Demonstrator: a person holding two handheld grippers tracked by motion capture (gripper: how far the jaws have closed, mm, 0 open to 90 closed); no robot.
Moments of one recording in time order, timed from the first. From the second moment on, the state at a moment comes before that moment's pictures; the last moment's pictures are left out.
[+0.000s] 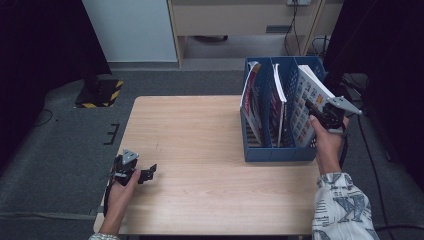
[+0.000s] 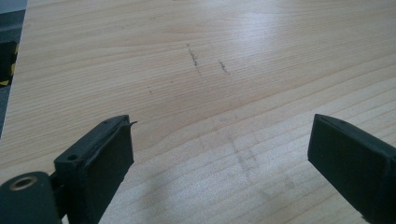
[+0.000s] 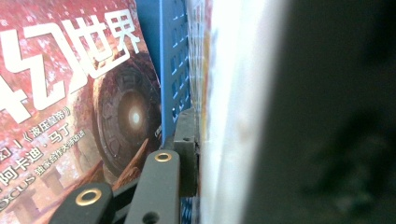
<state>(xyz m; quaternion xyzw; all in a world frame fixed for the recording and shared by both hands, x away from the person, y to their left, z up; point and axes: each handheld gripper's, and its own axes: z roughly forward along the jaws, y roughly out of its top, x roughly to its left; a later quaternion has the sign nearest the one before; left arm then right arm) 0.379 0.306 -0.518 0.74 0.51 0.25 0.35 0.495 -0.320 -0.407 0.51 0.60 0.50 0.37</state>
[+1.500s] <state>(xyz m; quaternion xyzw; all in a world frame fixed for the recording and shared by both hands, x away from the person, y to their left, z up) 0.380 0.307 -0.519 0.74 0.51 0.25 0.35 0.514 -0.319 -0.401 0.51 0.56 0.49 0.43</state>
